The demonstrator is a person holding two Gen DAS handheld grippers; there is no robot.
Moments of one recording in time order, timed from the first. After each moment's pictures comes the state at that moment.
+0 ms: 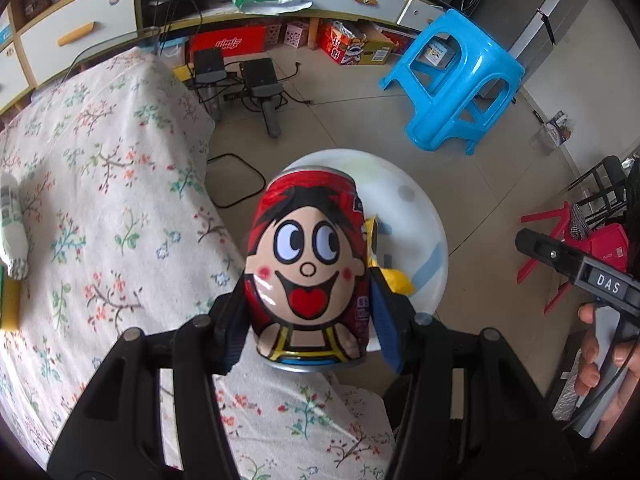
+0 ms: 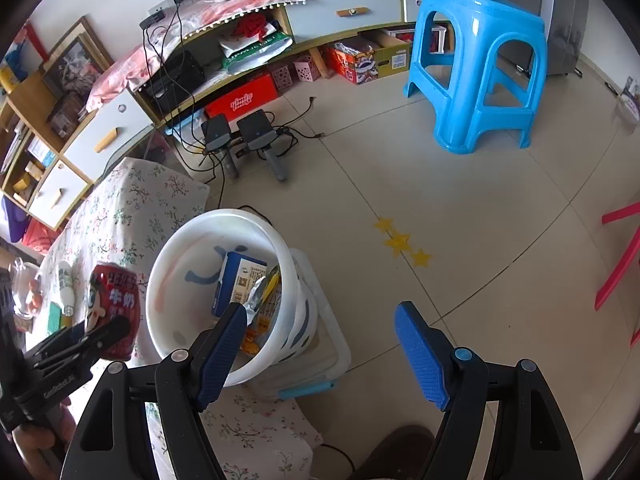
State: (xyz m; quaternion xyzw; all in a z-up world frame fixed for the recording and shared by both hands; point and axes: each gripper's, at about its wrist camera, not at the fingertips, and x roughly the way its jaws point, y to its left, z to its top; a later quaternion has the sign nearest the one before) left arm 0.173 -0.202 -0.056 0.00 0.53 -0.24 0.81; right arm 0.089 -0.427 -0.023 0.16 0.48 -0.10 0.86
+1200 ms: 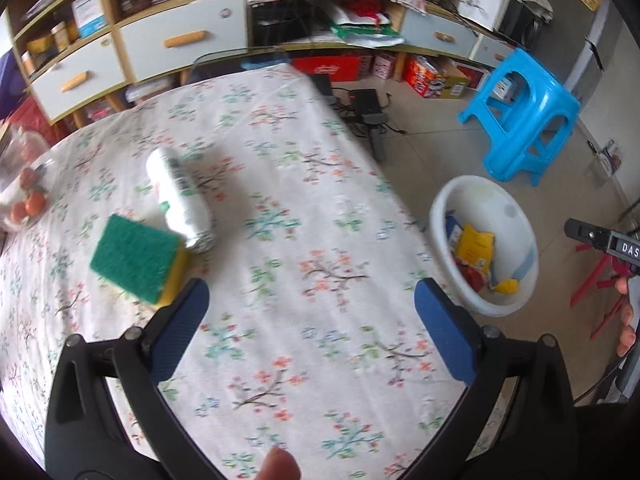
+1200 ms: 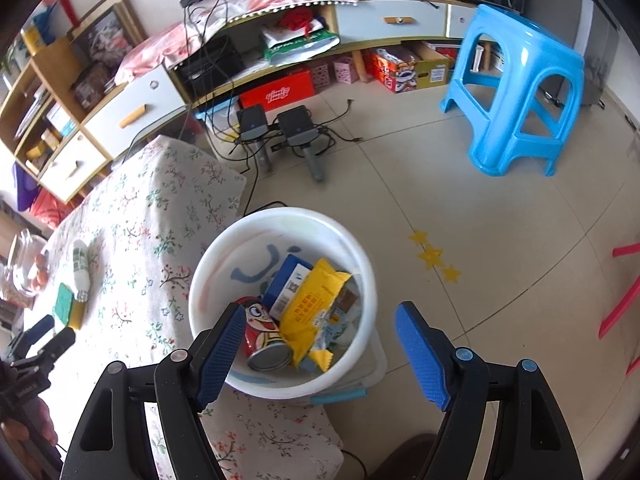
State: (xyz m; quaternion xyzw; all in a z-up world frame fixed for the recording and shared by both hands) left arm 0.155 -0.053 -0.034 0.01 0.50 -0.11 0.86; right arm 0.124 -0.354 -0.018 0.11 0.49 -0.06 0.86
